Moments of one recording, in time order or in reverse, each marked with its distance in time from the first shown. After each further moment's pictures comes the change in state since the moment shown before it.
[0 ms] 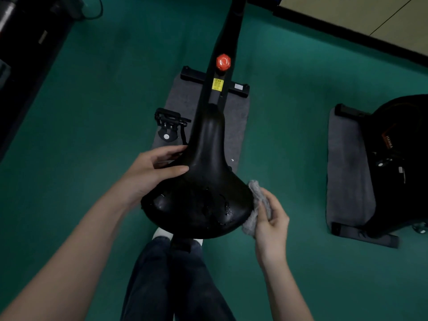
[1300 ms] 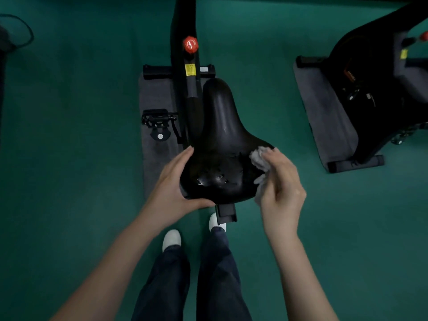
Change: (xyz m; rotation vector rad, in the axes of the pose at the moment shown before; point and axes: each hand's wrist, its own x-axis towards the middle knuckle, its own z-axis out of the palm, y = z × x) left_hand -0.037 -0.042 -0.055 0.543 -0.322 0.284; right_hand -0.091 -0.019 0.073 -0.450 0.367 -0.555
